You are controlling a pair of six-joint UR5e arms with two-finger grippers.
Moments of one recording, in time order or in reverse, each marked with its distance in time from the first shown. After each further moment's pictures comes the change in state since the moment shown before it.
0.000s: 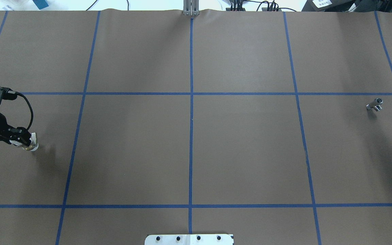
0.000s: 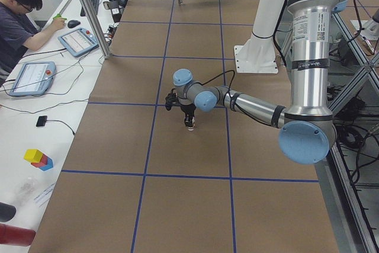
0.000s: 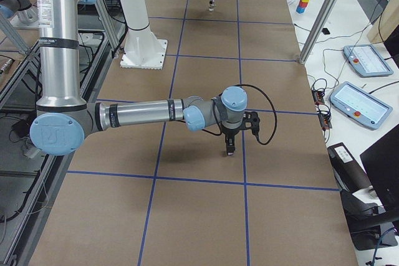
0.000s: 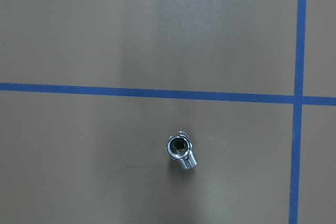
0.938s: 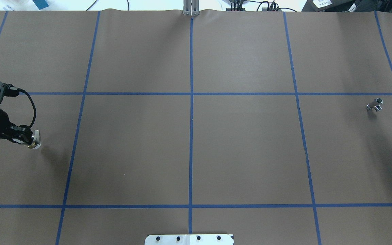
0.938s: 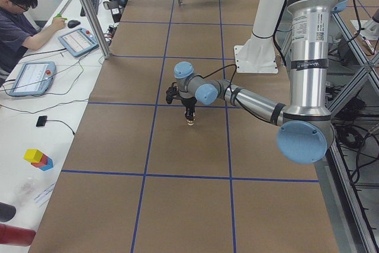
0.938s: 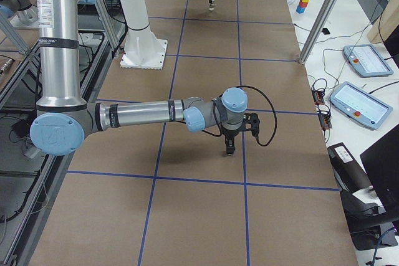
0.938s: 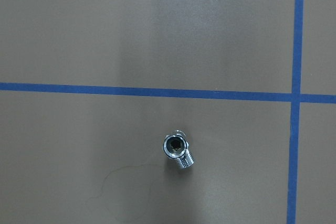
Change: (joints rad) left arm 0.001 -0.040 -0.096 0.131 0.002 -0.012; right arm 0.000 0.000 -0.002 -0.001 -0.003 0.001
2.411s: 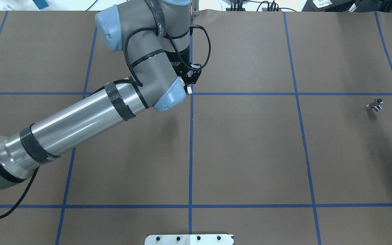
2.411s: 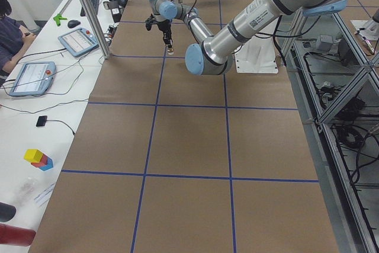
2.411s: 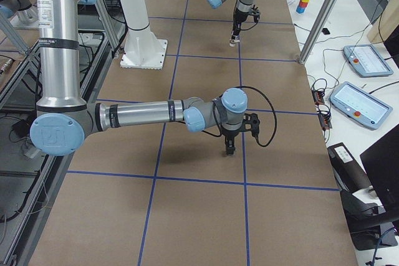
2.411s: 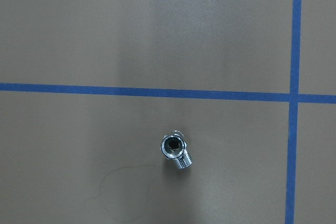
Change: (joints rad) left arm 0.164 -1.101 0.752 0.272 0.004 -0.239; right arm 0.000 0.000 -0.003 -0.005 -0.003 0.000
